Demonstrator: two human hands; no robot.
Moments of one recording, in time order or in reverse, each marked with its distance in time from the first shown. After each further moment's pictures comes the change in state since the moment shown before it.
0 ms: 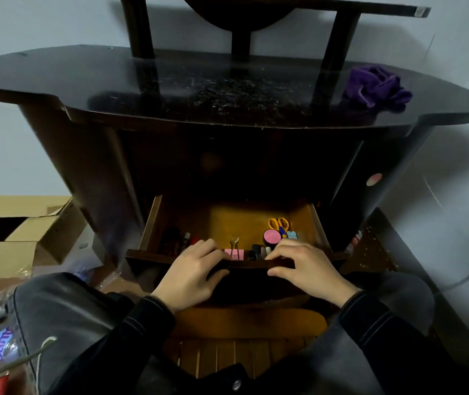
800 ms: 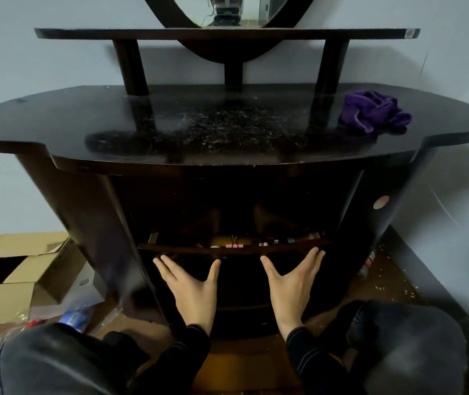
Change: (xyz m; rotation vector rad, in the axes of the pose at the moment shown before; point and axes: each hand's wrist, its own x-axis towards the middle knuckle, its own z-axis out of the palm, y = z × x) left_hand 0.045 -0.023 0.072 -0.361 0.595 -1.028; right_hand 0.064 -0.005 0.083 0.519 0.740 0.670
